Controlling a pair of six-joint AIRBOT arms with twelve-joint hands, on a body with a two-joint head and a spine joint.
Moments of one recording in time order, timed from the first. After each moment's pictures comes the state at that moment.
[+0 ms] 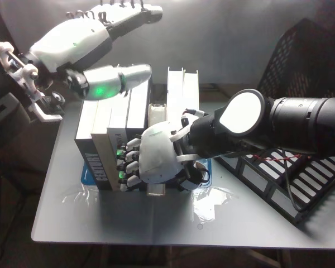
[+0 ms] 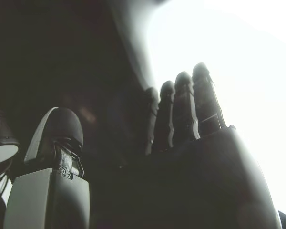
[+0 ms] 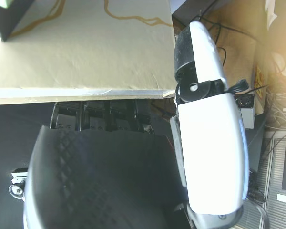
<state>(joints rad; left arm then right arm) 0.58 -1.06 1.49 0.13 -0.90 0.40 -0.38 -1.75 1.70 -2.15 0.34 0.49</state>
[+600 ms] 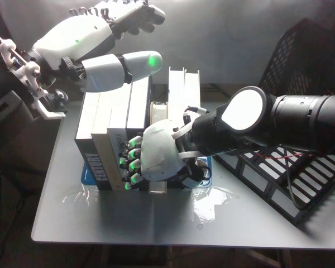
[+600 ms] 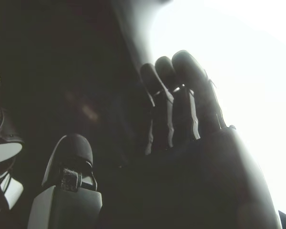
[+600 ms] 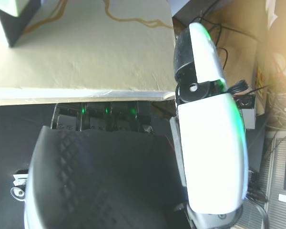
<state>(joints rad) 0.57 -1.06 1.50 0.14 -0.91 0.39 -0.38 -1.75 1.71 -2.14 0.35 0.49</state>
